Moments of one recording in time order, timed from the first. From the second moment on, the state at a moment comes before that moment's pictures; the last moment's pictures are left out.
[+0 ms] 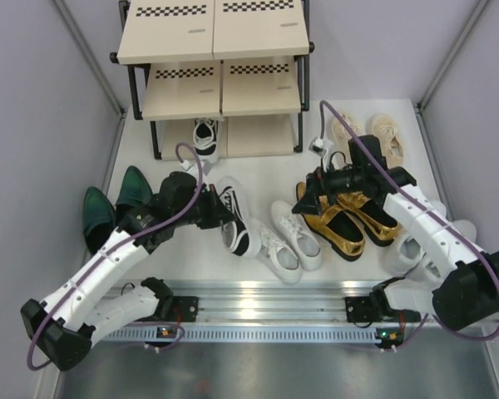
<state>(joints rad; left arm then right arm) -0.58 0.90 0.88 -0.62 0.19 -0.74 0.39 1.23 1.03 -0.61 -0.86 -0.14</state>
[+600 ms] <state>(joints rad) -0.87 1.32 1.26 -0.56 0.21 -0.52 0.45 1.42 1.18 -0.50 -0.57 0.63</state>
